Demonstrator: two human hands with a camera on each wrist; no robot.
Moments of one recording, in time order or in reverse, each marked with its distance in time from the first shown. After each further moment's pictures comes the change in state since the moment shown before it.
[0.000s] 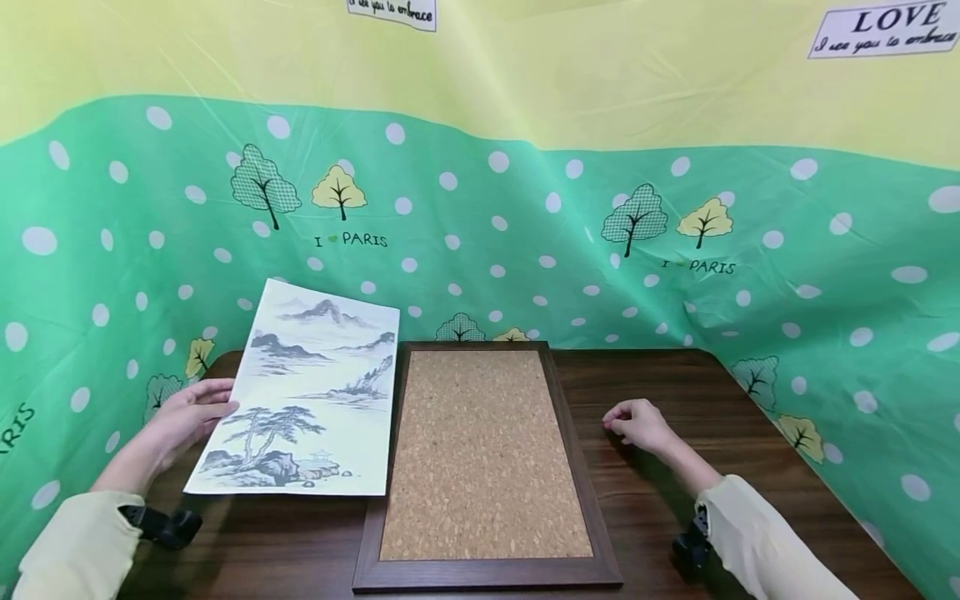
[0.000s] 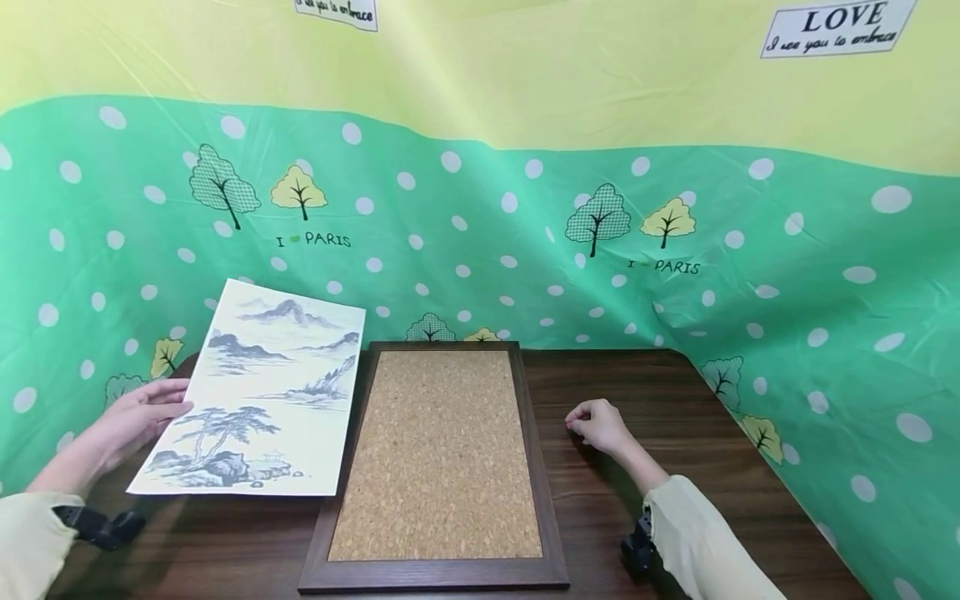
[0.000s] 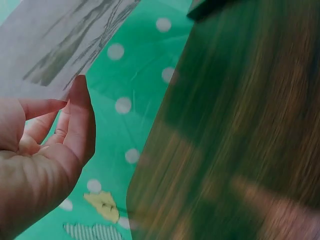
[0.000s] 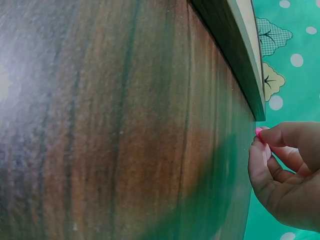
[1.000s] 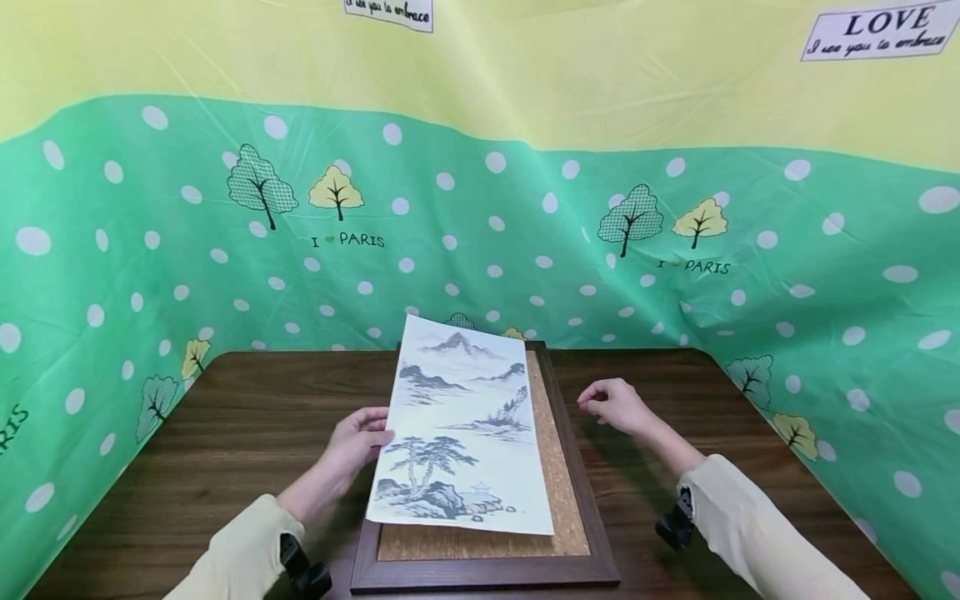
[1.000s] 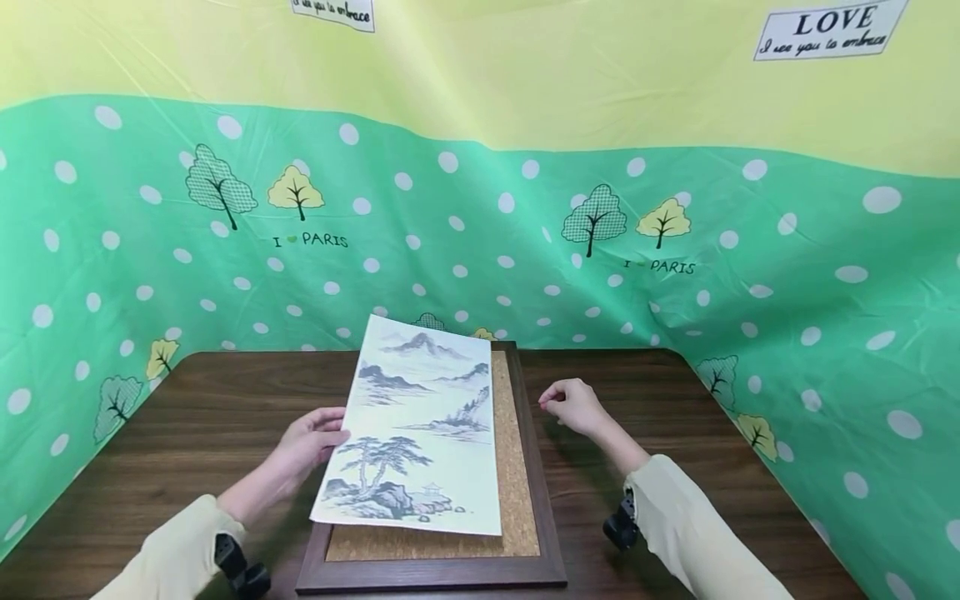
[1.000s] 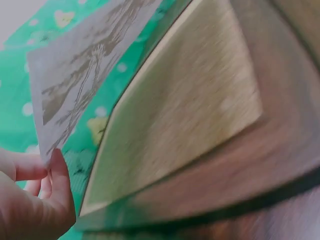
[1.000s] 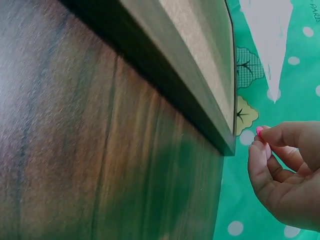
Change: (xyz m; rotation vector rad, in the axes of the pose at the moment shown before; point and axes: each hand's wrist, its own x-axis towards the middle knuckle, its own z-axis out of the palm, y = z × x) left_hand 0.010 -0.003 0.216 -0.185 0.112 -0.076; right_hand 0.014 -0.042 0.001 0.002 -0.036 -0.110
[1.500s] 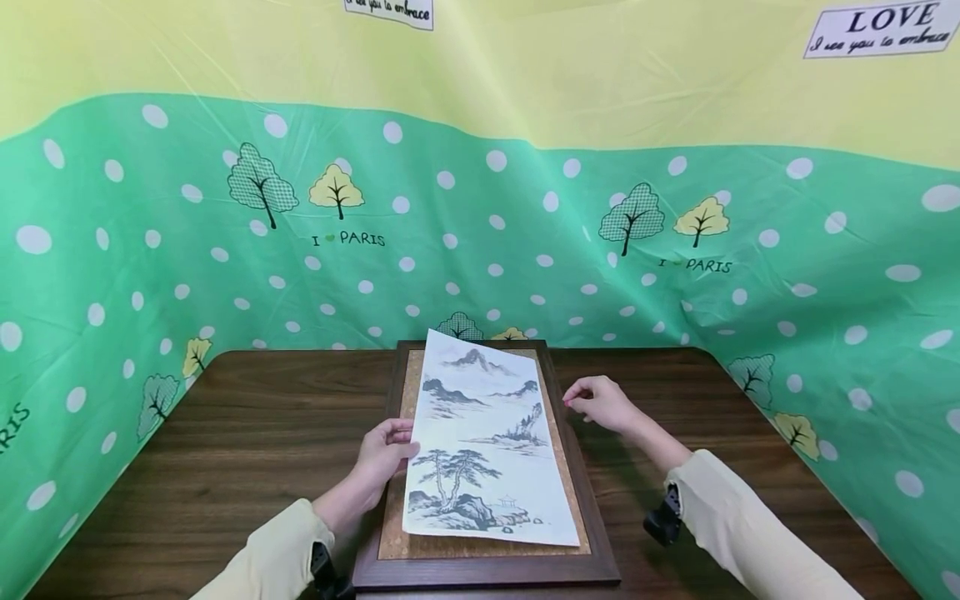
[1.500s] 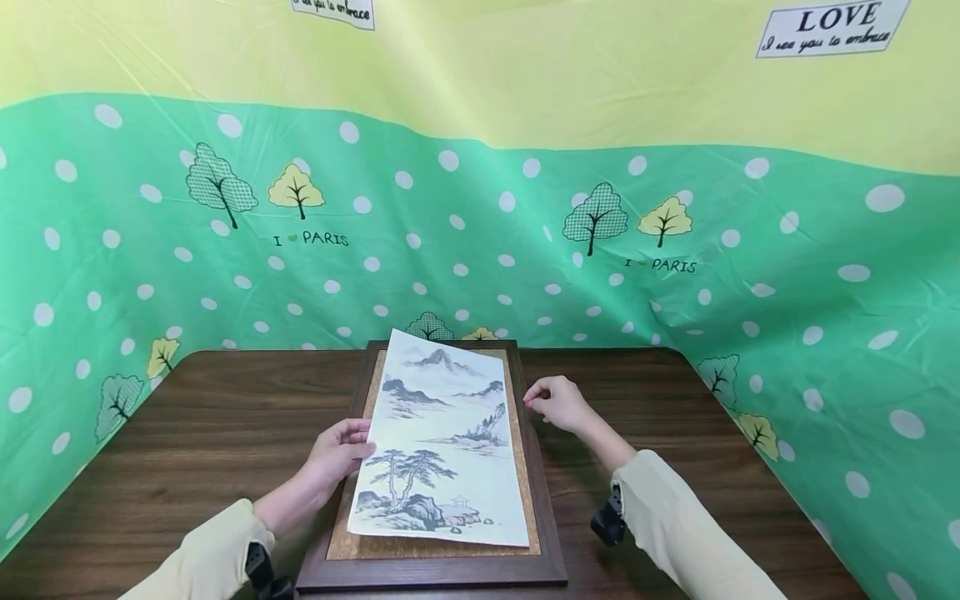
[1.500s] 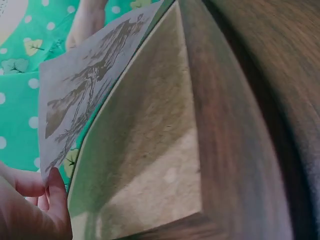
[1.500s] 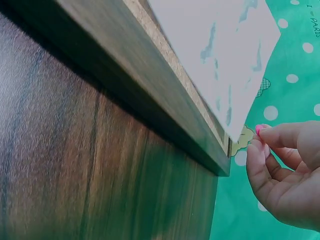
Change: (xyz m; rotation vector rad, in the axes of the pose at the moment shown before) left_hand -0.012 -0.016 0.034 0.064 0.013 0.016; right_hand 0.006 -0.017 0.013 0.013 -0.027 -0.033
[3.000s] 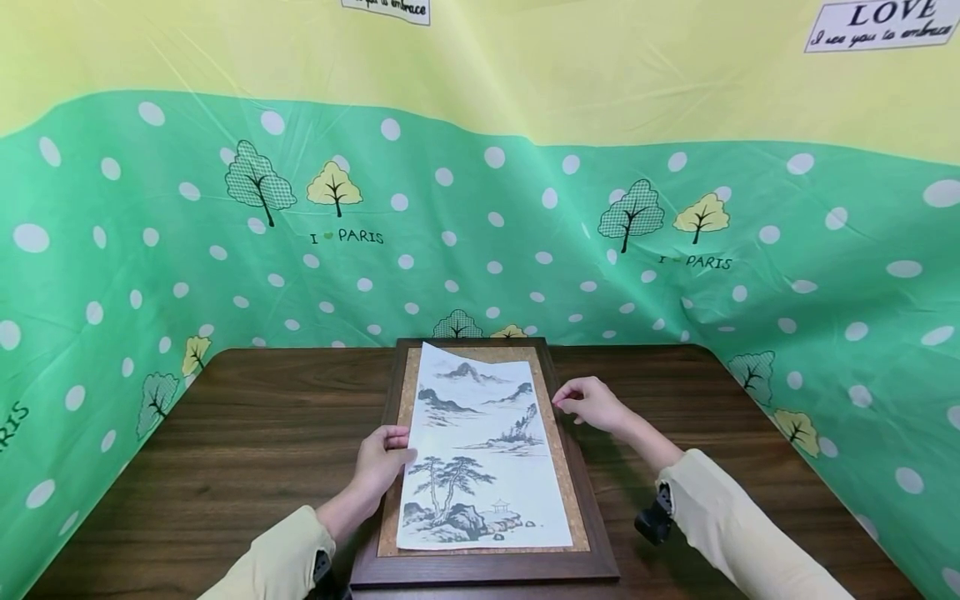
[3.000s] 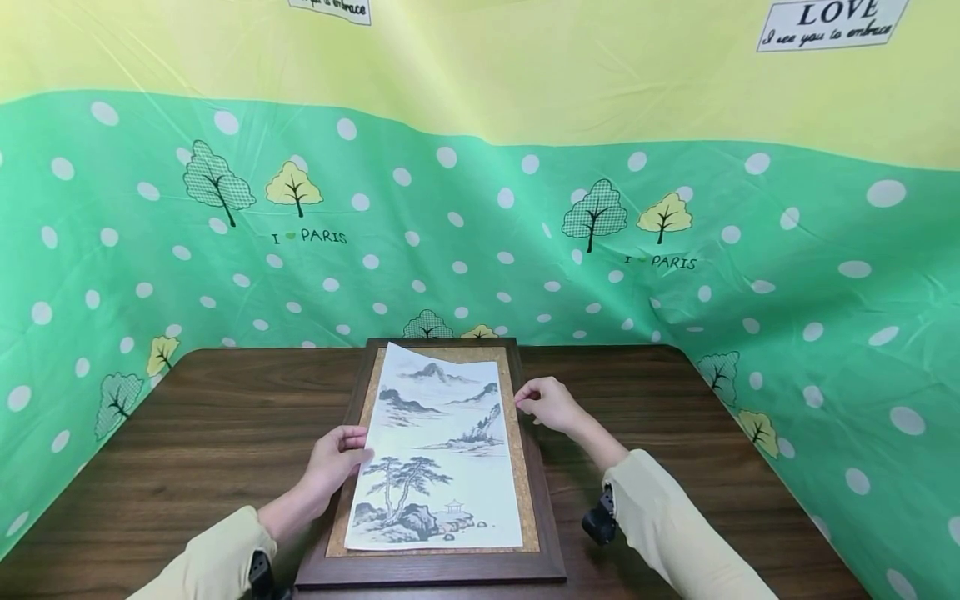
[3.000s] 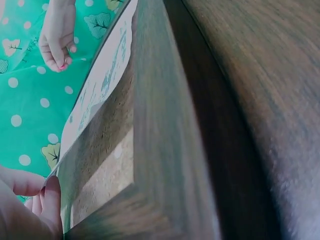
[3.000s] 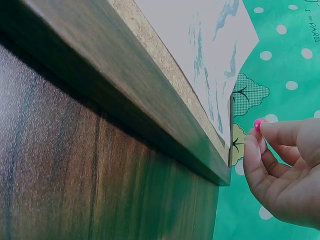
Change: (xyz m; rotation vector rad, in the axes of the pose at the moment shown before) left_hand 0.003 -0.017 0.001 0.164 0.089 0.067; right_hand 0.002 -0.003 0.010 0.049 -0.057 0.020
